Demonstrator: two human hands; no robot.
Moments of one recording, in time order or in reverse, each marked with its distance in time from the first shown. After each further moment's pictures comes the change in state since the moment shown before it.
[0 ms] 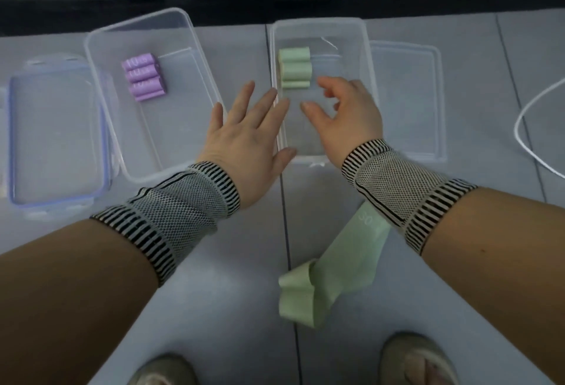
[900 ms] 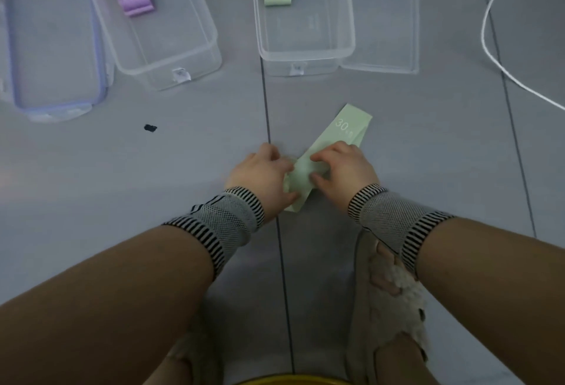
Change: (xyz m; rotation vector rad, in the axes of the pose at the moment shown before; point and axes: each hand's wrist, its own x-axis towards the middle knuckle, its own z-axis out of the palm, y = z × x) left_hand -0.132 0.080 0.103 -0.145 -0.239 -0.111; right_hand -0.195 0.087 -0.004 -0.403 -0.410 -0.003
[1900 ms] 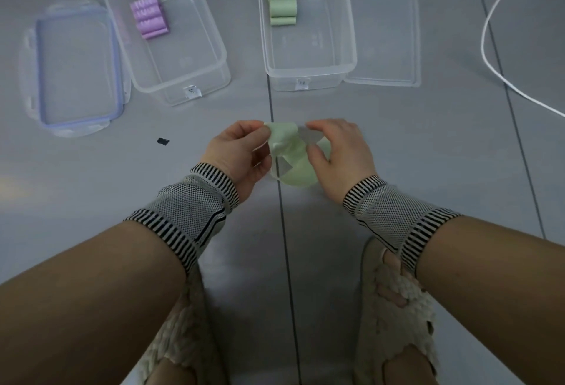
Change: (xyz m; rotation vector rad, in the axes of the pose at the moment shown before) left_hand 0.002 -0.008 -0.055 -1.817 0.179 -0.431; right_hand 0.010 -0.029 -0.024 0.281 0.346 -0.123
